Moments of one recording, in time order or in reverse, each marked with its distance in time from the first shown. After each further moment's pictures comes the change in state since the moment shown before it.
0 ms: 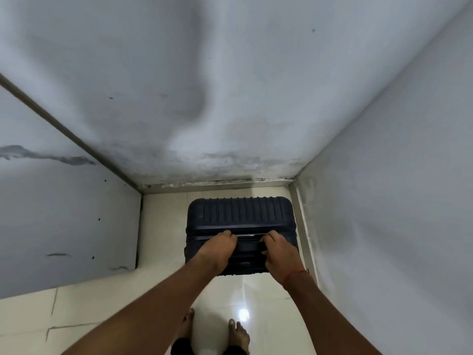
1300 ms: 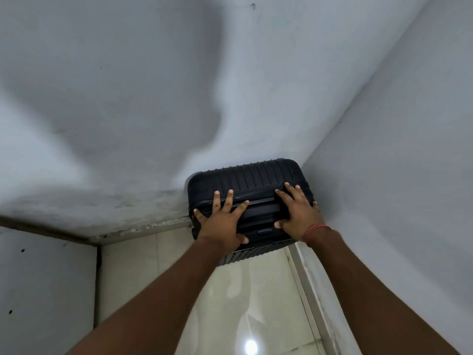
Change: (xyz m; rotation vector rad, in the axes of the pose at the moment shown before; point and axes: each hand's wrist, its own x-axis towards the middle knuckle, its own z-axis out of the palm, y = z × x) left_hand 0.206 0.028 -0.079 0.004 0.177 -0.001; right_hand 0.182 0.150 -0.077 0.027 0.020 0.232
